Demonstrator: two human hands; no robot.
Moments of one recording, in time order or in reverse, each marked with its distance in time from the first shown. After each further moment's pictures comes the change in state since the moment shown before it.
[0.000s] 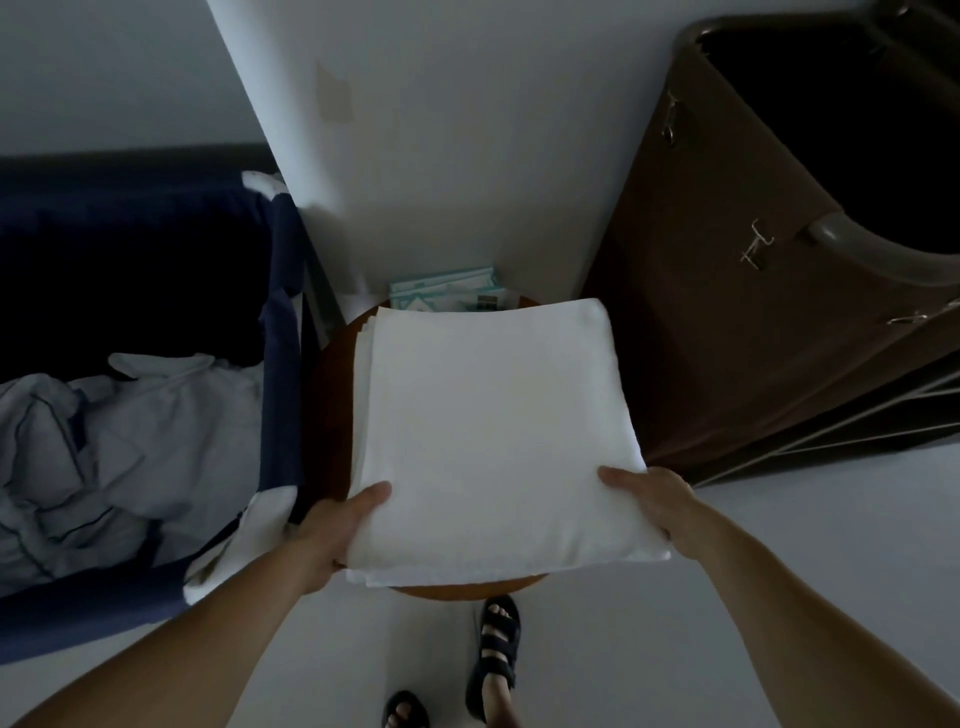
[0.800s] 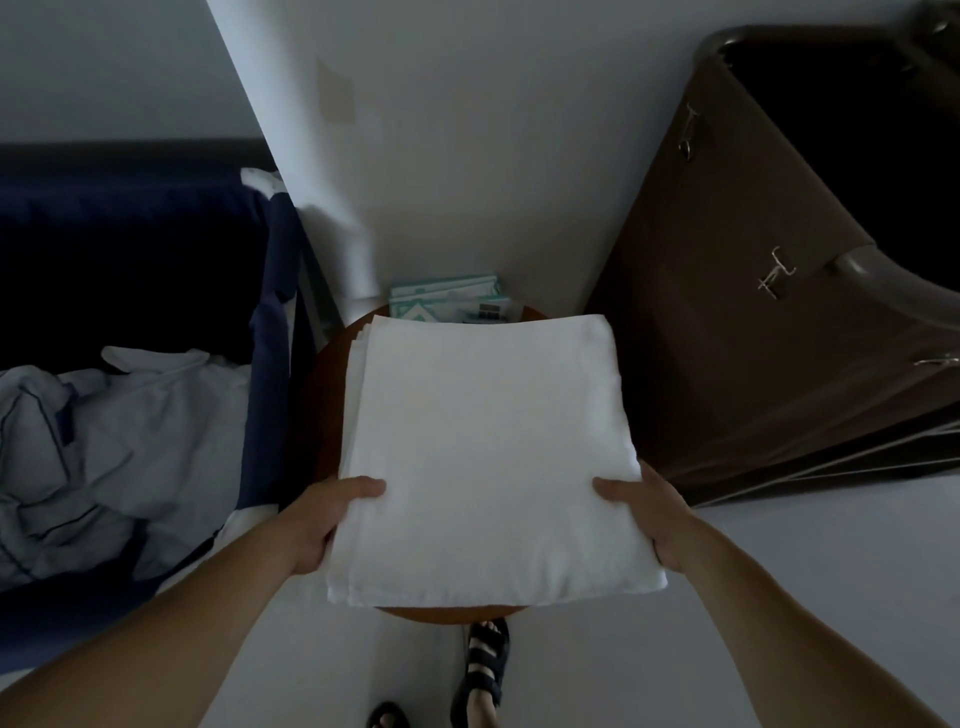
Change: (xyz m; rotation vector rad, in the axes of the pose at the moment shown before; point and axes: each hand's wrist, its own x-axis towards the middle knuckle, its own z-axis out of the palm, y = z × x) left_hand -0.007 0.046 0.012 -0.124 -0.176 0.007; right_hand 0.008 -0.026 0.002 0.250 -0.169 -0.120
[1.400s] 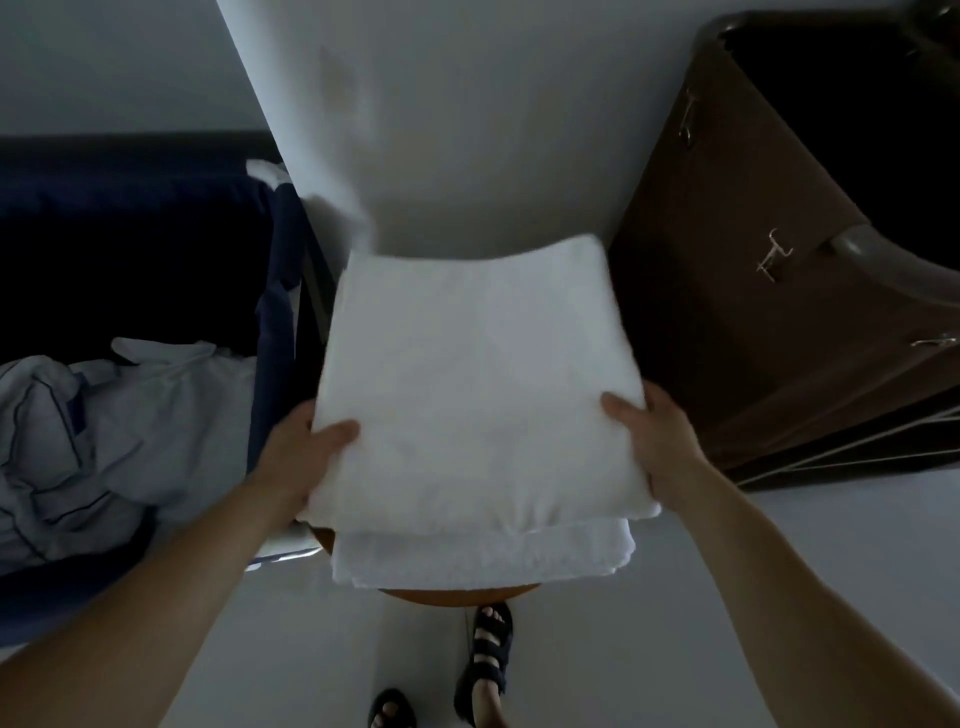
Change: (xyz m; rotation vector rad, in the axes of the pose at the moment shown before) left_hand -0.006 0.028 -0.009 0.237 0.327 0.427; right_hand -0.011 -0.052 0.014 -0.045 0.188 -0.281
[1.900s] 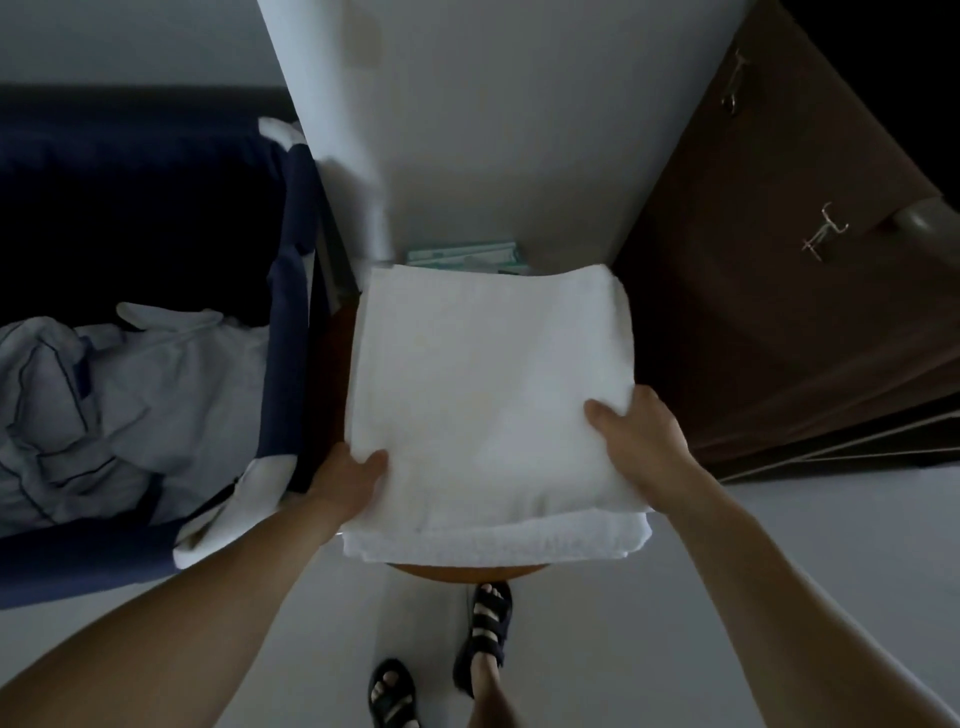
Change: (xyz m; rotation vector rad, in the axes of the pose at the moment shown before) left_hand 0.010 -0.078 0.030 0.249 -0.049 -0.179; right_hand -0.018 0.009 0.032 -0.558 -0.005 -0.020
